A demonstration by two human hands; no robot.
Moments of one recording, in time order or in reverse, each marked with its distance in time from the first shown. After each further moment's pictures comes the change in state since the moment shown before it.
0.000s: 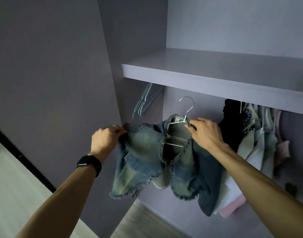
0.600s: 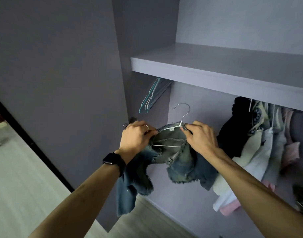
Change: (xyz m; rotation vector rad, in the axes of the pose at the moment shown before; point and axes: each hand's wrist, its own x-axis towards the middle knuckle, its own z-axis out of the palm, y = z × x) left_hand -0.033 0.067 0.020 -0.190 0.058 0.263; right_hand -0.020 -0.034 0.026 -0.005 0.049 -0.052
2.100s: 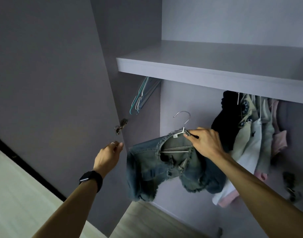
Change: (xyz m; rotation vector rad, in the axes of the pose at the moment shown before) left_hand -0.042 -0.096 0.014 0.049 -0.285 -0.409; right_hand -0.025 0.049 0.002 0.163 -0.025 0.075
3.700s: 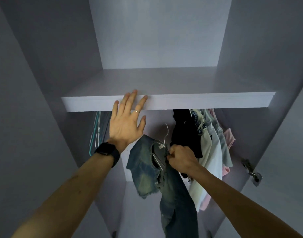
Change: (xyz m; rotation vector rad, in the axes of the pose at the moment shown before) left_hand 0.148 0.220 -0.031 0.147 0.378 1.077; right_hand 0.020 -0.057 -0.006 -0.084 -0.253 0.661
